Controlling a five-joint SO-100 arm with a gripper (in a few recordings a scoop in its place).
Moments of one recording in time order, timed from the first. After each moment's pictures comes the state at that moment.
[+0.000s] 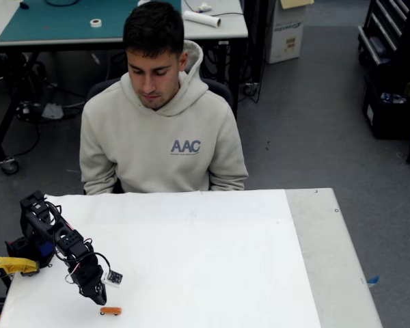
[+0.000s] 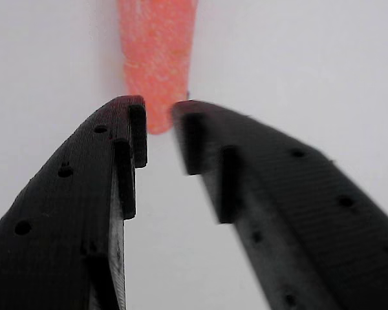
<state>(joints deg) 84.6 80.3 89.6 58.9 -32.3</state>
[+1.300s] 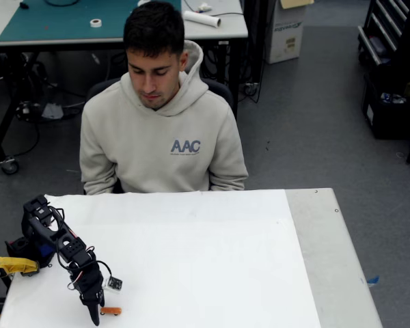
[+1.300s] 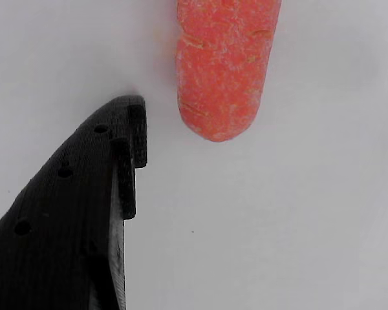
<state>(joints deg) 84.9 73.8 89.3 58.8 -33.7</state>
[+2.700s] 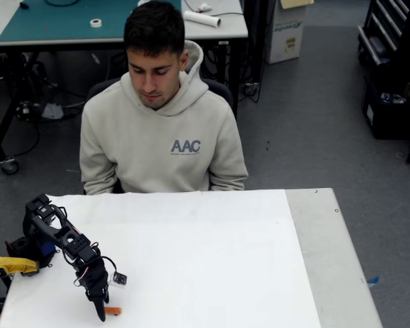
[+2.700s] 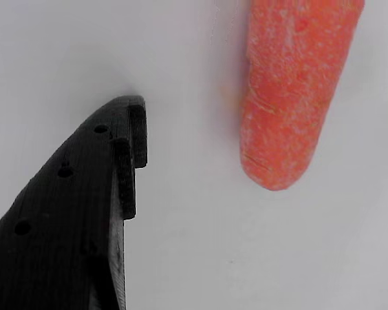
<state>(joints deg) 80.9 73.8 89.3 58.8 -33.7</state>
